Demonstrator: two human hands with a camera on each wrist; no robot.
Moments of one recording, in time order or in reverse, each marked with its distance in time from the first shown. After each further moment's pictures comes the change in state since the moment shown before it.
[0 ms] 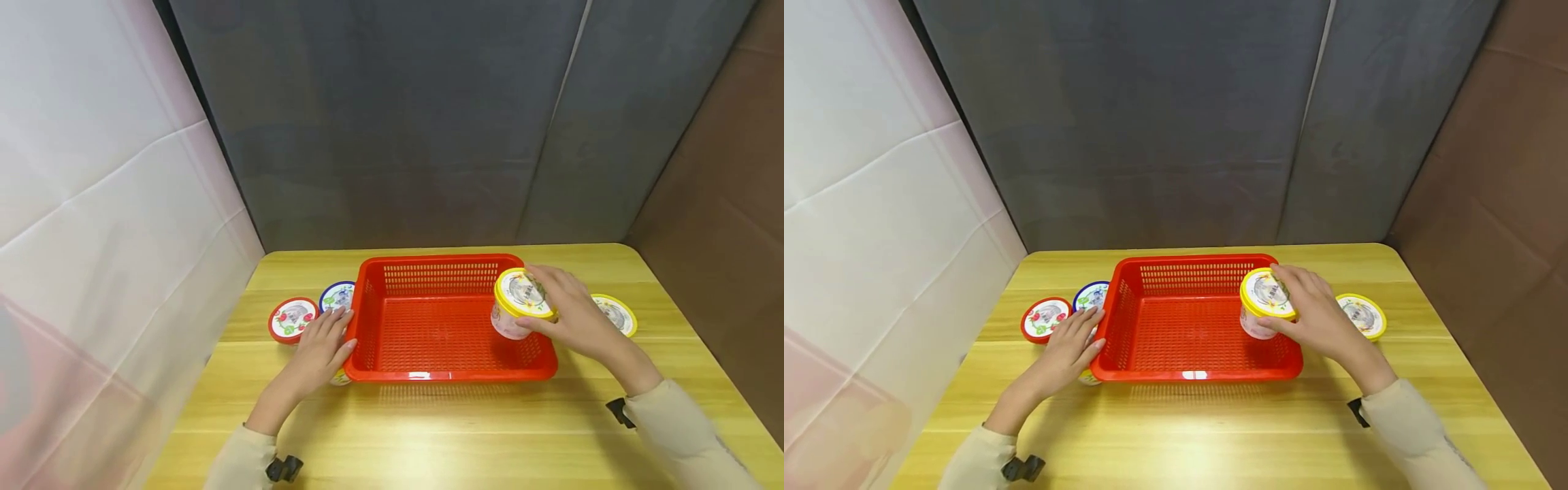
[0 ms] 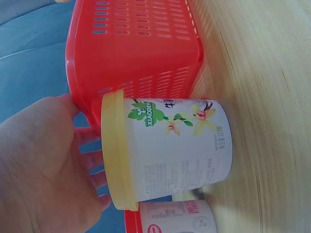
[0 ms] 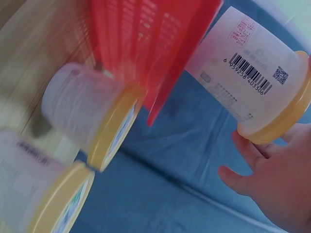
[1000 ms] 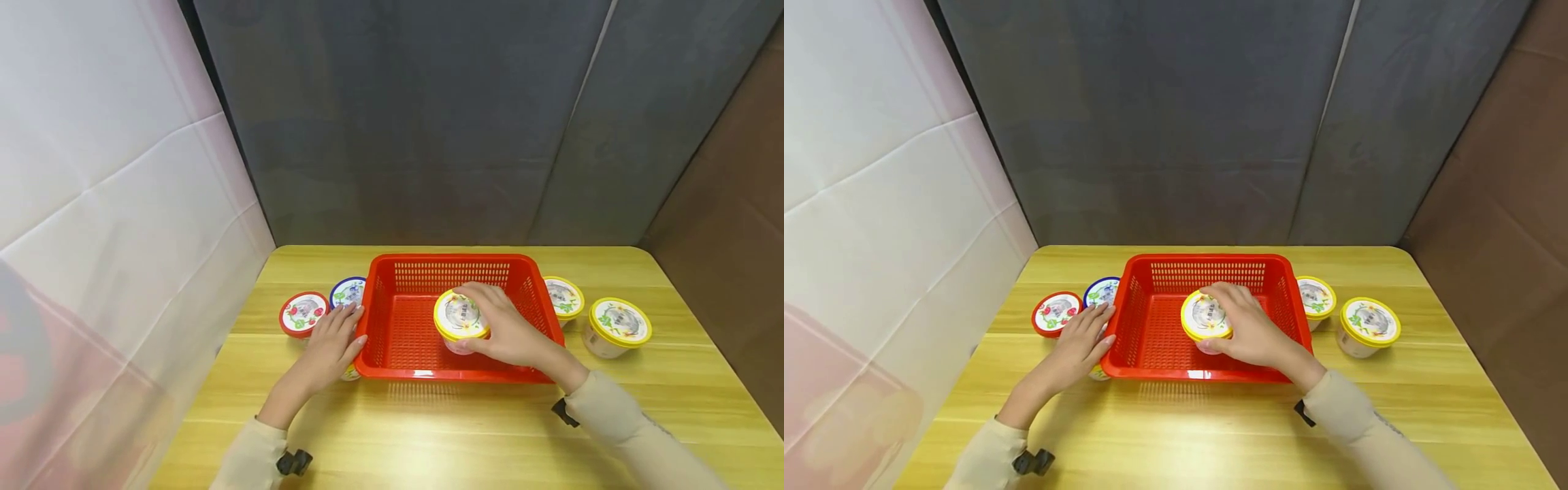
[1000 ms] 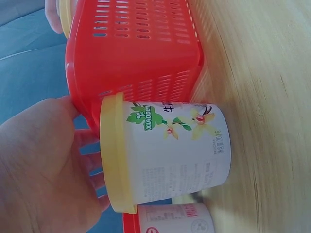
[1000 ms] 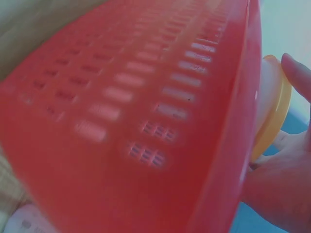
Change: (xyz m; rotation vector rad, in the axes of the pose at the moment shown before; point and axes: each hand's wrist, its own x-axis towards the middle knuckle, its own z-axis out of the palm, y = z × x) left_hand -0.002 -0.001 0.001 -0.005 0.005 0.000; right_hand 0.038 -0.072 0.072 0.193 -0.179 -0.052
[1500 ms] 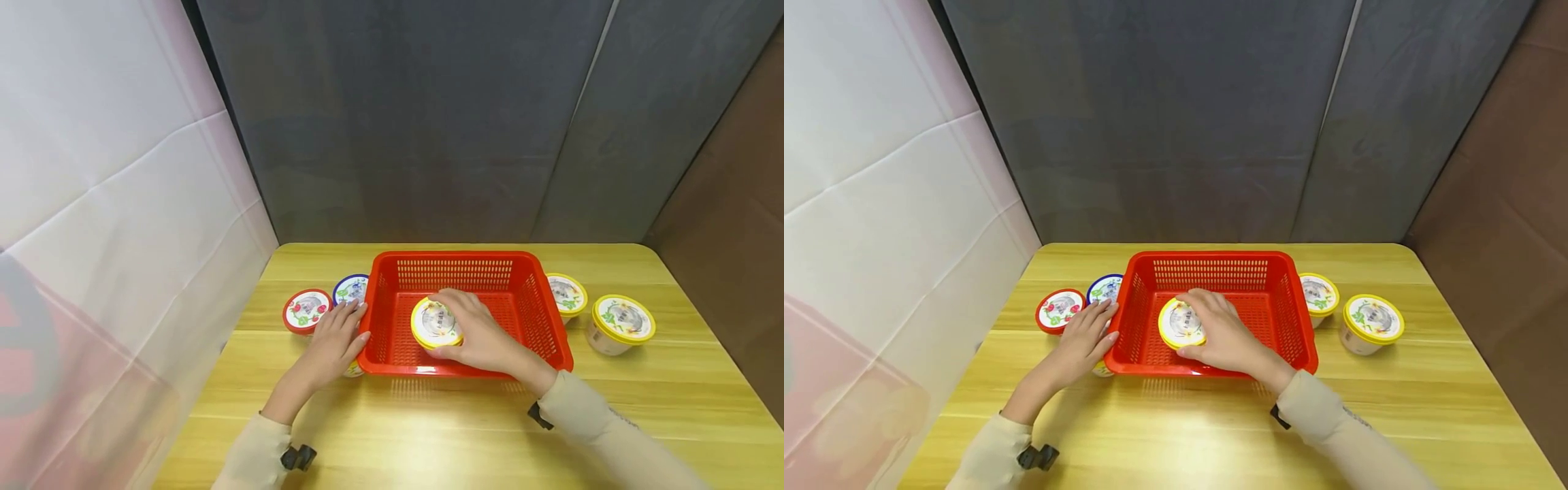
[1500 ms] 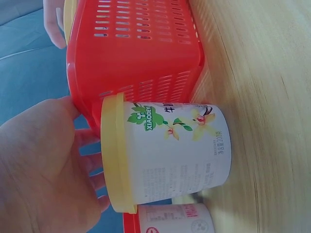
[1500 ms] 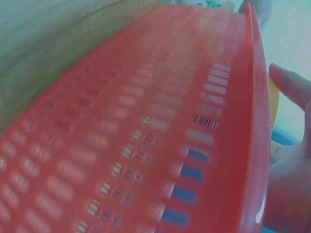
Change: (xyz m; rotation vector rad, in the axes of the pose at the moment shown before) left_hand -0.001 0.001 -0.002 0.002 -0.022 -0.020; right_hand 0.014 -0.029 0.035 0.020 0.000 0.008
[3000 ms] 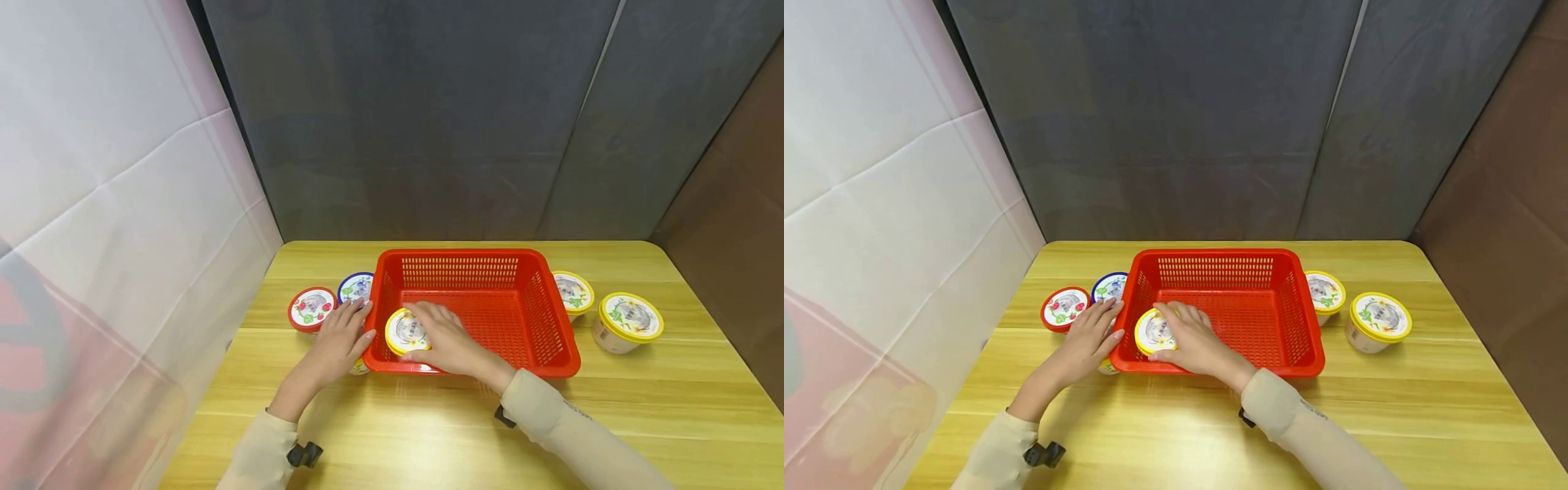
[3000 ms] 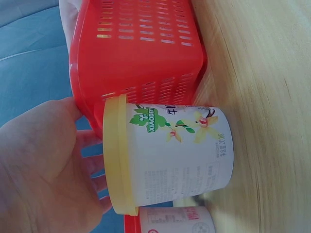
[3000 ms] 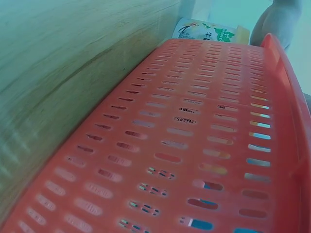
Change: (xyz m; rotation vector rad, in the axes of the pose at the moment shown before) left_hand 0.000 0.001 -0.003 0.004 -0.011 -0.003; right_hand 0.026 -0.018 0.051 -0.005 -0.117 0.022
